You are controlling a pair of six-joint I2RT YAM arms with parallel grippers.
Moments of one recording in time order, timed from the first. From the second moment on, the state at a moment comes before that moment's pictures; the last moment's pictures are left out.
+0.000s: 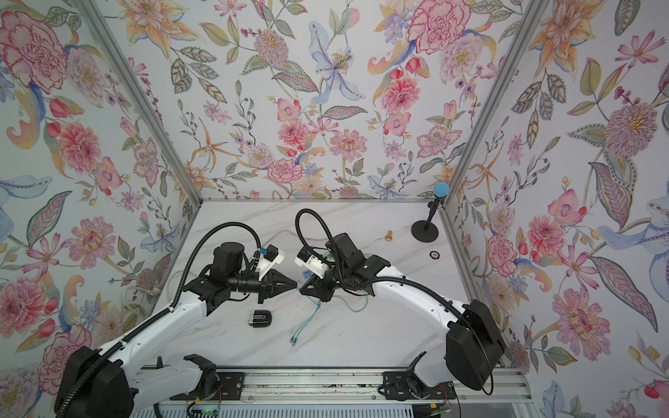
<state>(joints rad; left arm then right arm) -0.43 1.15 0.73 -0.17 0.98 0.11 0.78 1.44 1.11 -0.48 -0.64 -0.07</state>
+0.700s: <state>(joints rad) -0.43 1.15 0.77 -0.22 1.00 0.12 0.70 1.44 1.11 -0.52 -0.83 -0.20</state>
